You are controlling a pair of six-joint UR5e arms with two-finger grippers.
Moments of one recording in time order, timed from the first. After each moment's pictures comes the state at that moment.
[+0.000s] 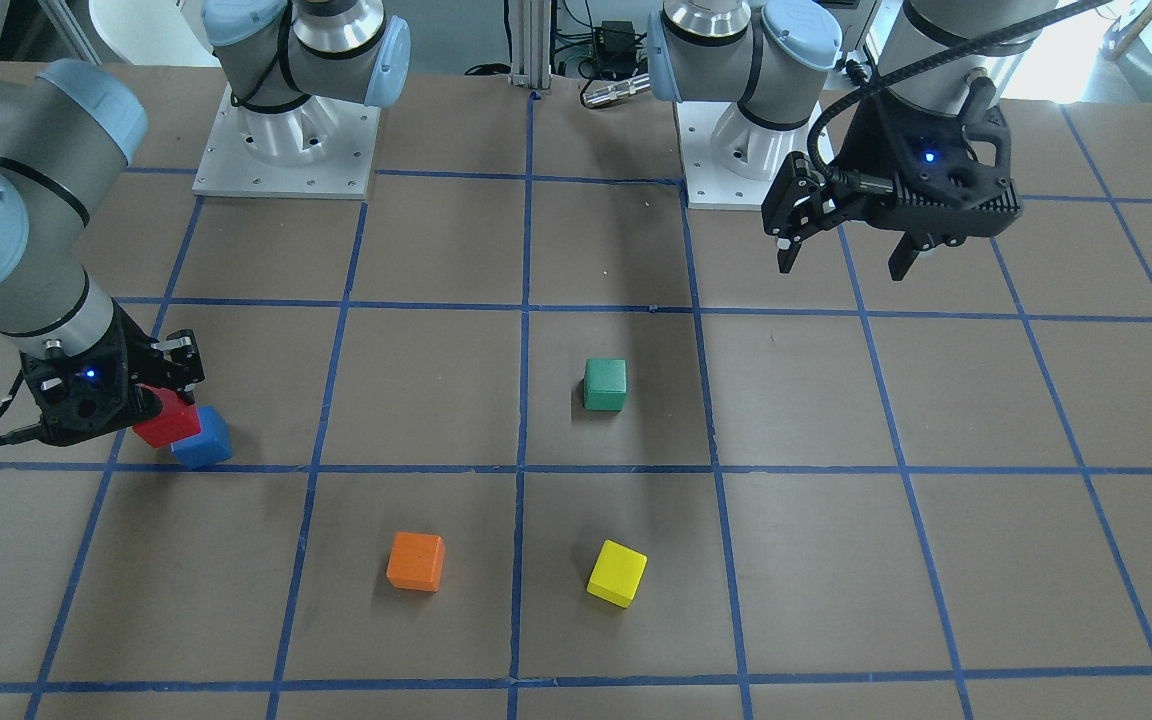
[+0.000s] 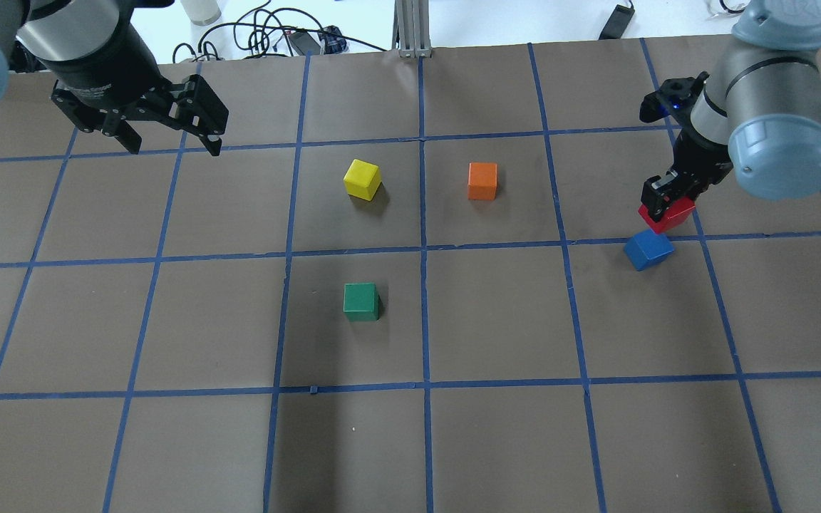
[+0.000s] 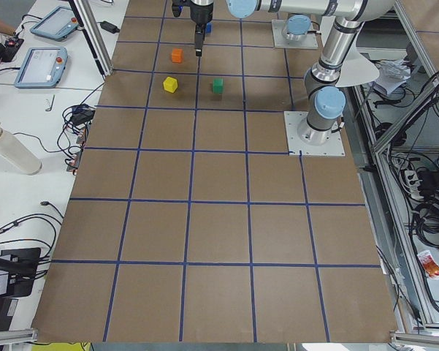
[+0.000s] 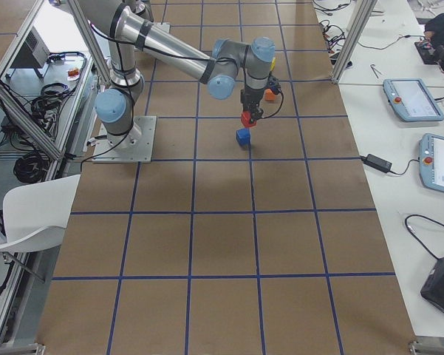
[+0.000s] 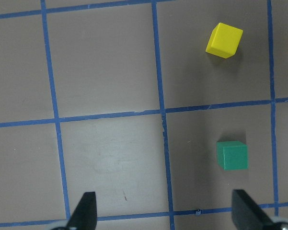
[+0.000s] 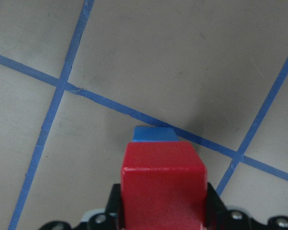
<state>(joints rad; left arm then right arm) -1.54 -1.58 -1.52 -1.55 1.59 0.10 1.35 -1.36 1.83 -1.99 -1.63 -0.64</state>
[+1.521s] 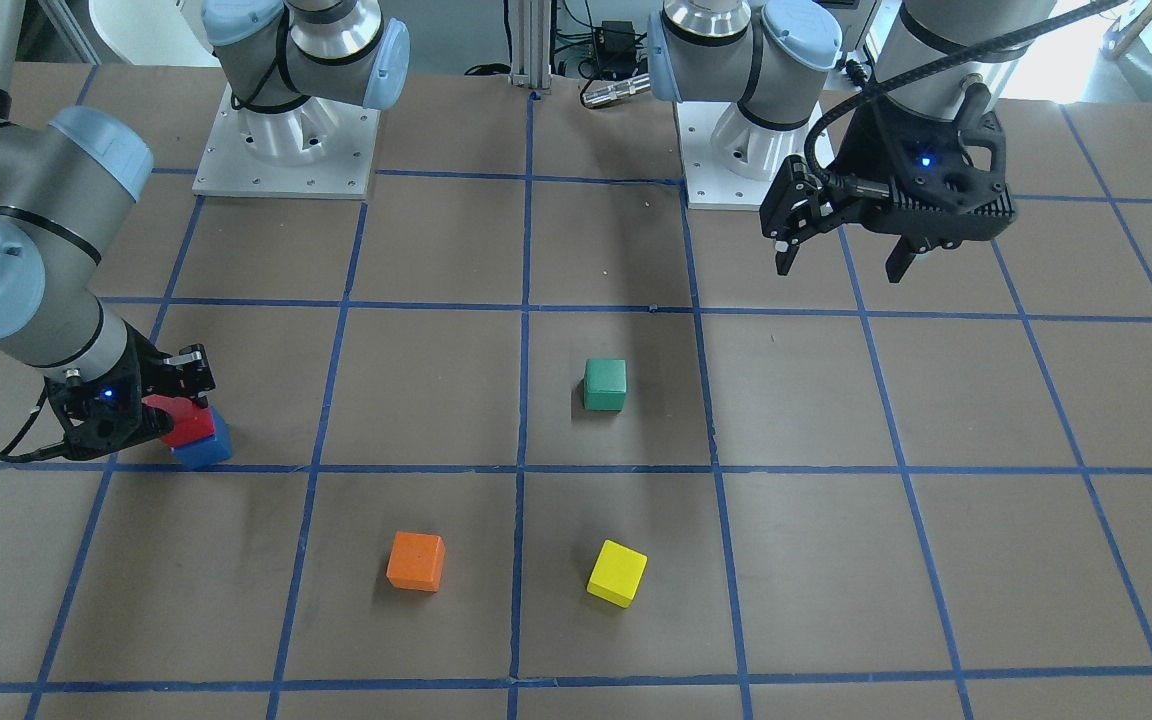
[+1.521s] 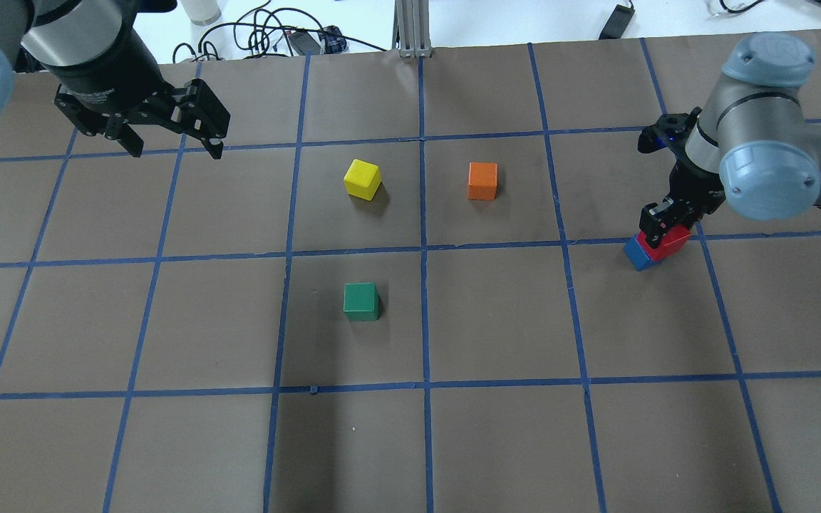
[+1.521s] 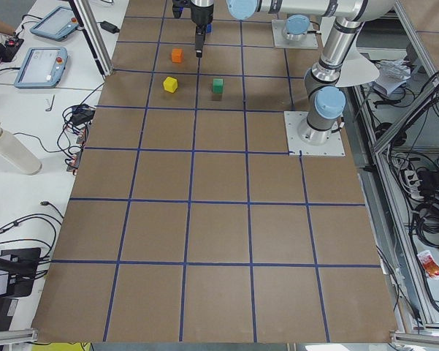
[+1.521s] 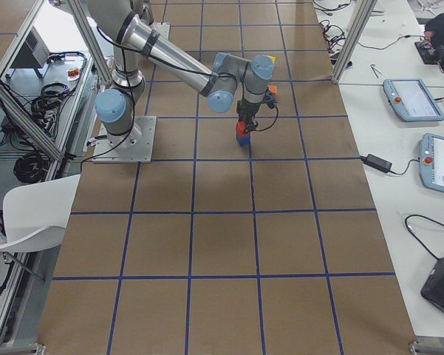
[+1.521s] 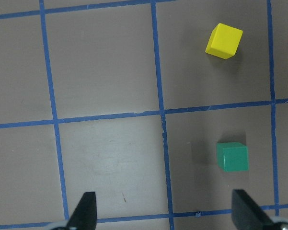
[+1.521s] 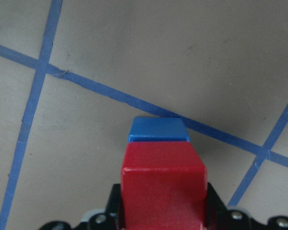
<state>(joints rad) -1.54 -1.57 -1.53 -1.54 1.59 0.10 1.32 -1.31 1.87 -2.02 -1.62 -0.63</state>
